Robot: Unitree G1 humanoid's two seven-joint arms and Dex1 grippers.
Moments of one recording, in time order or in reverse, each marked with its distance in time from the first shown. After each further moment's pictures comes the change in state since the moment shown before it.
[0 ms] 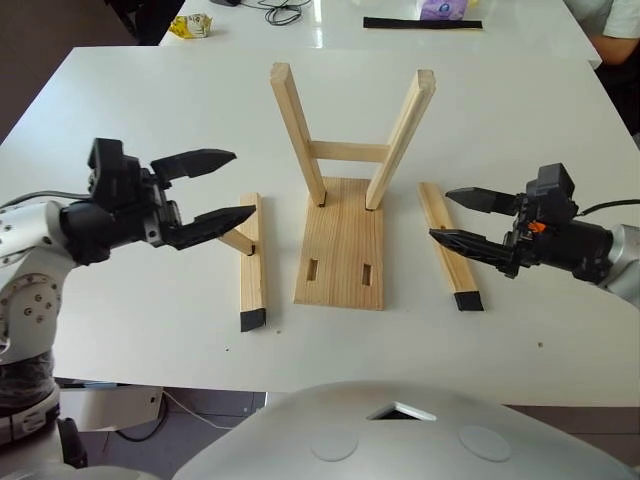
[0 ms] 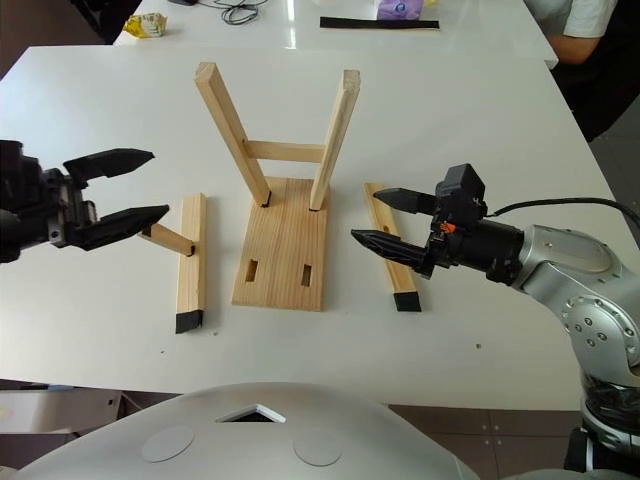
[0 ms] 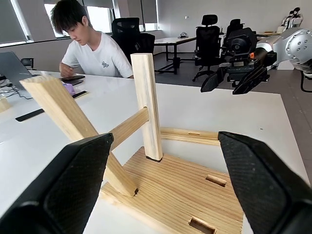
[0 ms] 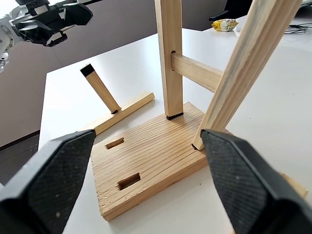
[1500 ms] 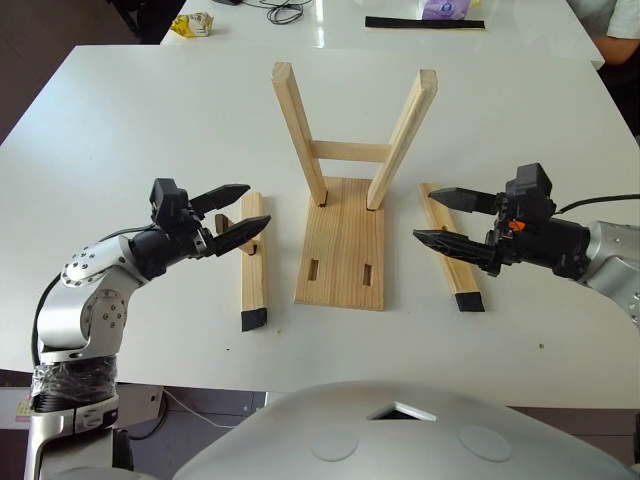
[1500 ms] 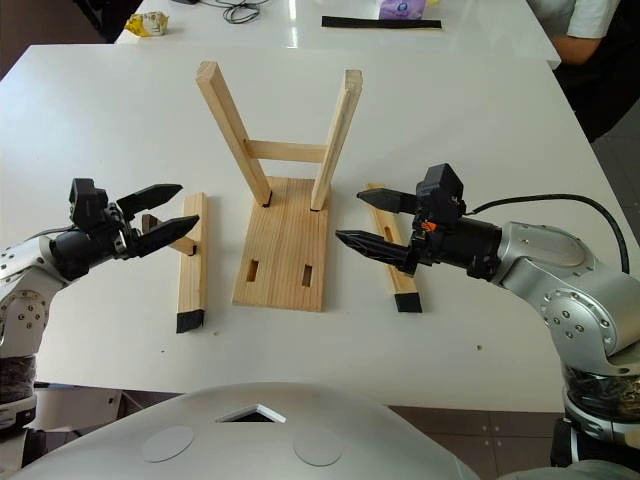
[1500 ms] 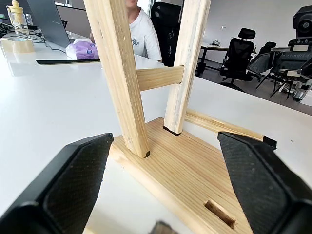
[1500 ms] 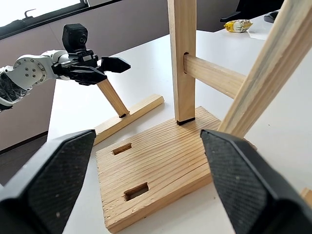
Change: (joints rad) left arm 0.024 -0.181 -0.088 0.215 0.133 -0.068 0.047; right arm -0.039 0.037 0.075 0.003 -0.016 -0.002 -0.014
